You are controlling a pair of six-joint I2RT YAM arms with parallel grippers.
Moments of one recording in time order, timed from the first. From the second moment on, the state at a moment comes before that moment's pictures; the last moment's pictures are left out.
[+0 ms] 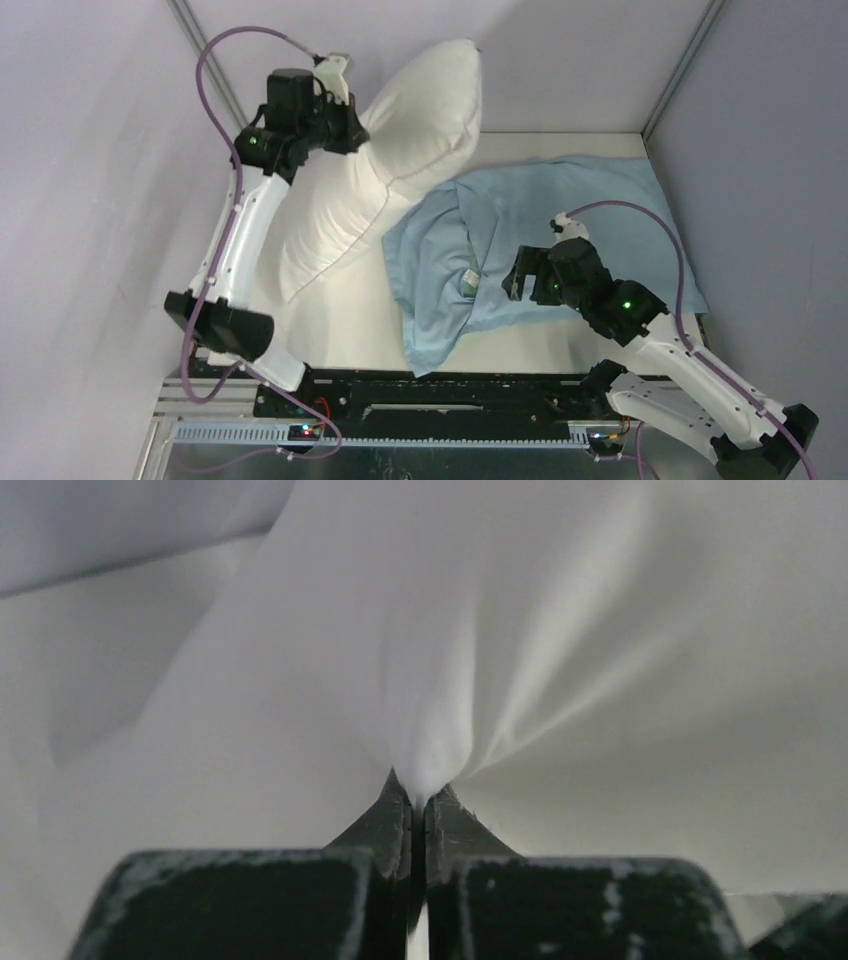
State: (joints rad) left arm -0.23 1.64 1.98 -0.81 0.23 -0.07; right arm 0.72 0.82 0.78 -0.69 0.16 0.69
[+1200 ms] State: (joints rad) left arm -0.84 1.30 1.33 -0.72 -0.34 -0.28; right arm 0.56 0.81 0.80 -0.74 0.11 0.63
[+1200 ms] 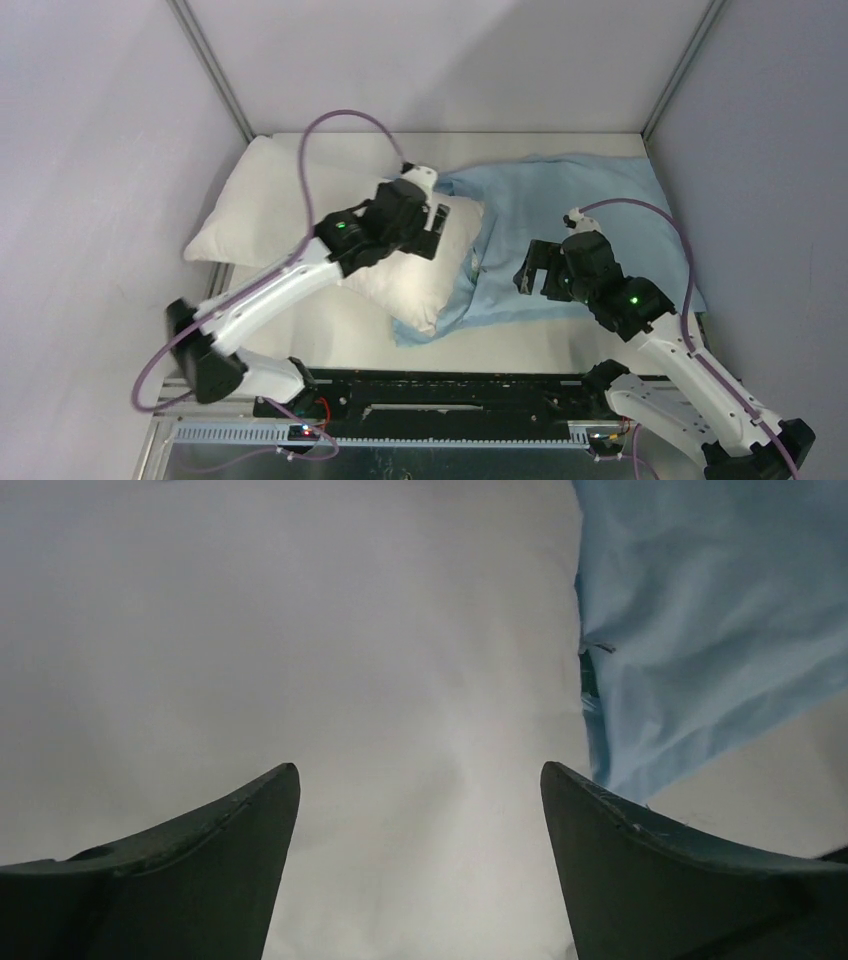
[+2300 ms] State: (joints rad) left arm -0.59 1.42 1.48 -0.66 -0.41 -0.28; right arm 0.57 1.09 0.83 -0.53 0.11 0.57
